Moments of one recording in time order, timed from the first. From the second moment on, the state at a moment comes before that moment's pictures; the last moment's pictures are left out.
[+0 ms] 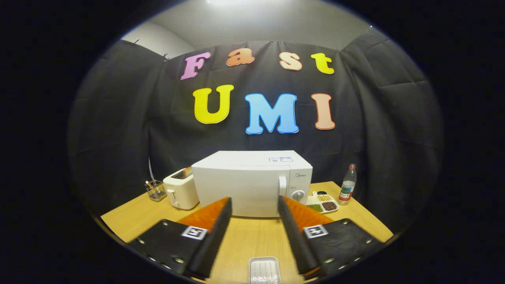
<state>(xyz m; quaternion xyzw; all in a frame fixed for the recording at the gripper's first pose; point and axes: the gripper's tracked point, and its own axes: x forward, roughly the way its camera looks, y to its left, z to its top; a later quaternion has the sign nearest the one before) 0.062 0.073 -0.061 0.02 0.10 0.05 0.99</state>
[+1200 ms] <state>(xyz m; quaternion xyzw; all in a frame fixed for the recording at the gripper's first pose) 0.051 0.092 -0.030 0.03 0.06 0.06 1.00</state>
